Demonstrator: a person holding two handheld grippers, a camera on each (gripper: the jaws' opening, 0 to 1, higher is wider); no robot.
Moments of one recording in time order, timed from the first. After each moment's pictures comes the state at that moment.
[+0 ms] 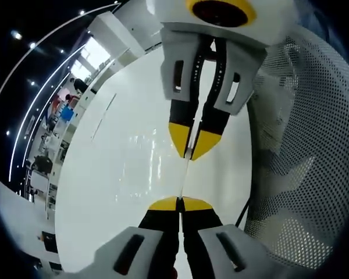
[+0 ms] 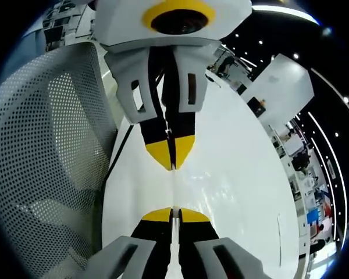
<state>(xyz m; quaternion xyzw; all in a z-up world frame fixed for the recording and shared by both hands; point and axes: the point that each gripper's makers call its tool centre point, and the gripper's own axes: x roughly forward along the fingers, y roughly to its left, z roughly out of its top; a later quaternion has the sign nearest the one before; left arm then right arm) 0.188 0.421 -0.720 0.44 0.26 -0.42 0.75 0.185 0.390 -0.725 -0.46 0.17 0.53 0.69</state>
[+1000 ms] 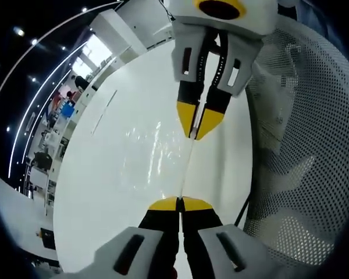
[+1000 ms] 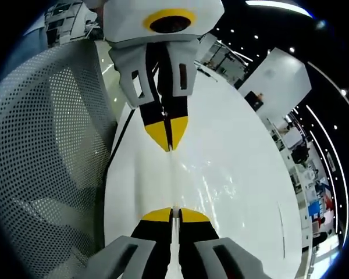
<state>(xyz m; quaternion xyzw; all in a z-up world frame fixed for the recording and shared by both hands) 0.189 0.431 -0.727 0.44 0.27 -0.42 0.75 0.185 0.373 -0.731 -0.45 0.19 0.52 0.70</state>
